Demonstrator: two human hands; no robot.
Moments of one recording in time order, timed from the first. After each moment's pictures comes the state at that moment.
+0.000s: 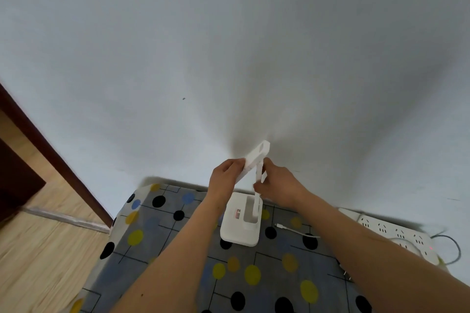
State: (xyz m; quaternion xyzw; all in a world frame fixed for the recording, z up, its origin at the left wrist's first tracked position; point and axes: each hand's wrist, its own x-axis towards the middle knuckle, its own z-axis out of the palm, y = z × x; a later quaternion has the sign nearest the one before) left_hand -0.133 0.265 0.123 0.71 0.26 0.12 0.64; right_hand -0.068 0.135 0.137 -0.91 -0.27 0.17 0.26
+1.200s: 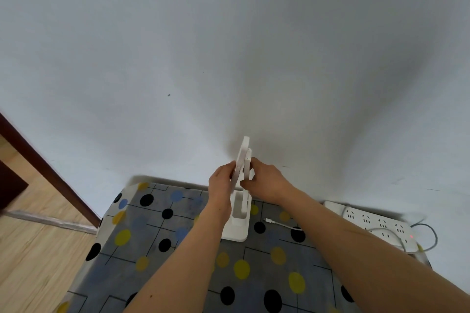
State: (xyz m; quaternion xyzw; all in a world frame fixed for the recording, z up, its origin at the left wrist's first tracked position) left_hand -0.124 0.233 0.113 0.54 0.36 0.11 0.75; right_hand -0.072 0.135 0.138 -0.91 -0.25 0.19 0.28
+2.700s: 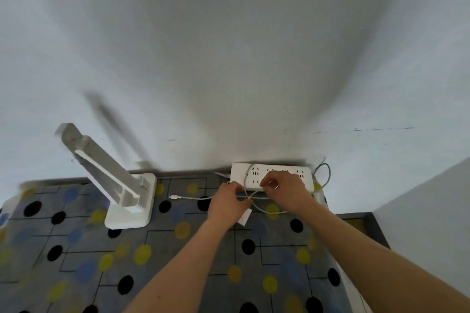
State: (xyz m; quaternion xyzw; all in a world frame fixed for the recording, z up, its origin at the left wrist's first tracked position) left_hand -0.081 -0.003 0.013 0.91 0.13 -0.11 0.38; right_hand -0.043 -0.159 0.067 -0.94 -0.07 0.18 0.28
